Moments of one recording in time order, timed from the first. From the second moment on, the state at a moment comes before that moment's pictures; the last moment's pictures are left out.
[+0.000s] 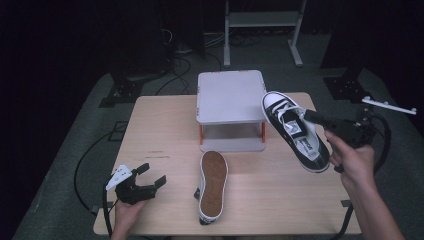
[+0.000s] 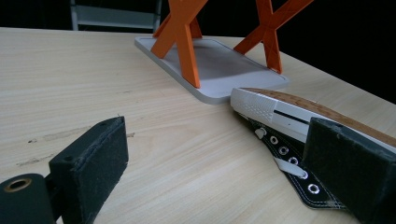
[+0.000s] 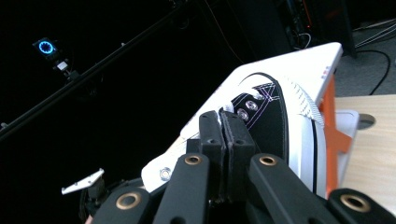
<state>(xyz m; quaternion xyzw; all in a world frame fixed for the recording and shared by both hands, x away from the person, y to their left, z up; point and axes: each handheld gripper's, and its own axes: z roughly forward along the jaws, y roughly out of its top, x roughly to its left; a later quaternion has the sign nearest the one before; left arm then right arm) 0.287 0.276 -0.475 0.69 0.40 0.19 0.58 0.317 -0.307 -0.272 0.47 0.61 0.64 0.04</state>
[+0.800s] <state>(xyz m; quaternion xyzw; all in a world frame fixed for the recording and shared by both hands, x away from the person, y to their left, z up) 0.286 0.277 -0.473 0.68 0.39 0.18 0.59 0.462 -0.223 -0.272 0.55 0.53 0.65 0.03</state>
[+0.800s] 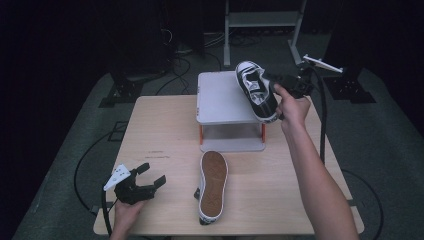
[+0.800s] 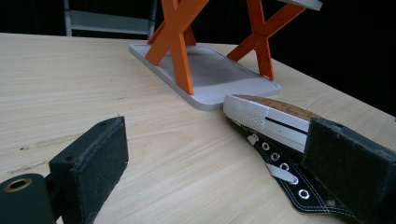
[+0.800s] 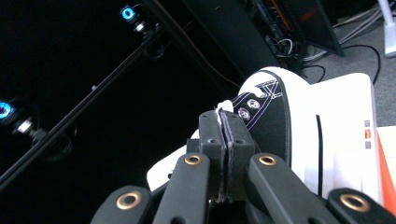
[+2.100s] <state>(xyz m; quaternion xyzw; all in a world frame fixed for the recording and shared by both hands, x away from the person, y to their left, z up) 0.285 0.271 -0.477 0.69 0.39 0.18 0.58 0.464 -0.256 -0.301 0.56 0.57 0.60 0.09</state>
